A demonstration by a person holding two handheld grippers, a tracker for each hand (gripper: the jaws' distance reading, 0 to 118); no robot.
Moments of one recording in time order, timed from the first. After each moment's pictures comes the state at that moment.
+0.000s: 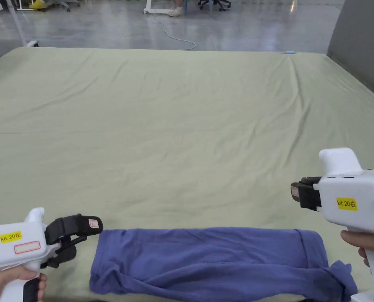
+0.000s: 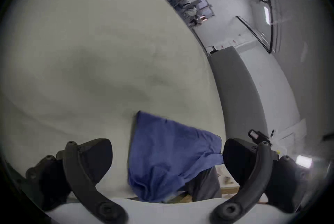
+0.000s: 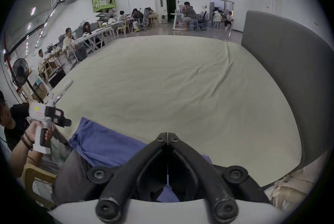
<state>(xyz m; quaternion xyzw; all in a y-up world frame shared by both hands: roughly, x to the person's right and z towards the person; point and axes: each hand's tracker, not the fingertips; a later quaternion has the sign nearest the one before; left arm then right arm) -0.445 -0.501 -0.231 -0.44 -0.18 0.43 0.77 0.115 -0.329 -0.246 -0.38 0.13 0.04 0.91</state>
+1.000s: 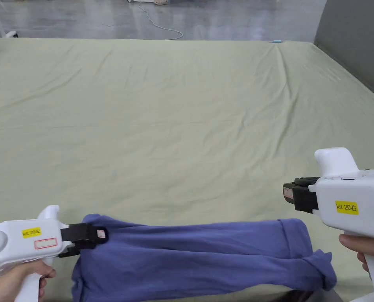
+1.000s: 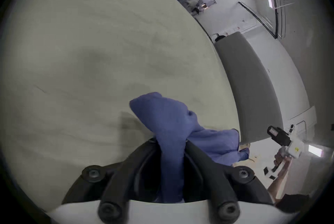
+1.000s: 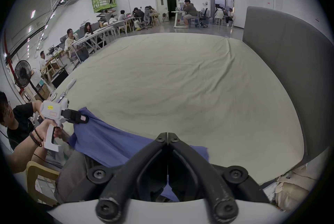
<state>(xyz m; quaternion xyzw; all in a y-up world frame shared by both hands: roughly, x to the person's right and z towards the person) -0.418 -0.494 -0.262 -0.47 -0.18 0.35 0.79 0.124 -0.330 -0.237 -0.39 0.14 0.02 0.91</state>
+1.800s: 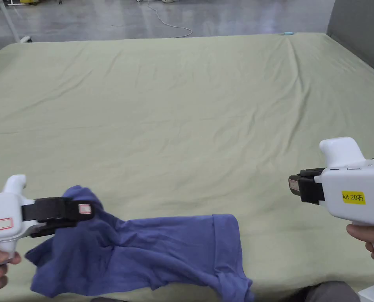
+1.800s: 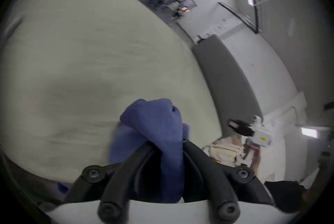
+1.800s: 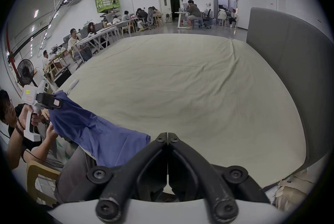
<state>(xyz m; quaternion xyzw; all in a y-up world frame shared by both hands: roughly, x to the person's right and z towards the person) -0.395 -0.373 -0.227 -0.42 -0.27 0.34 0.80 0.120 -0.332 -0.243 -0.39 0.15 0.03 0.91</state>
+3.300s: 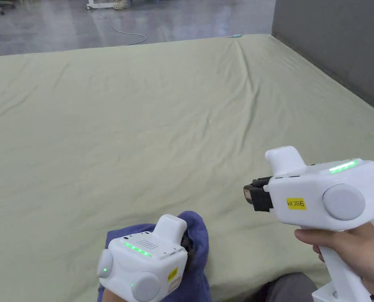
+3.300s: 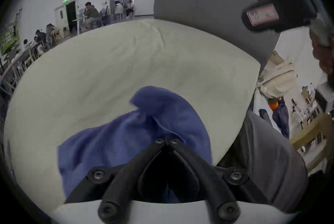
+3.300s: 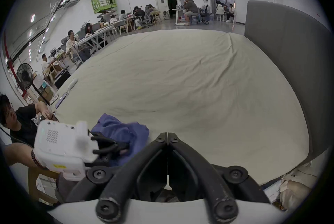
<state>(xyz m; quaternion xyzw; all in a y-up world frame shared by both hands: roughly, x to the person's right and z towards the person) -0.109 -0.472 -0.246 -0.39 -0.31 -0.08 0.86 0.136 -0.347 -0.241 -0.40 0.15 0.01 0.90</state>
